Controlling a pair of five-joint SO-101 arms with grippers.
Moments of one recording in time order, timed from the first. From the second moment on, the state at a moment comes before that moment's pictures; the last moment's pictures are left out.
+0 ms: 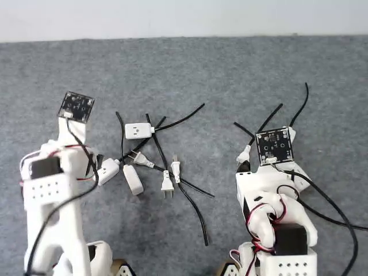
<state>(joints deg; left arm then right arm) -17.1 -32.3 44.4 64.6 -19.9 -5.1 -79.2 63.0 67.7 6.3</state>
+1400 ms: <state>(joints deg) -13.1 -28.4 49.1 54.0 7.2 -10.4 -51.7 63.8 53.8 1.2</state>
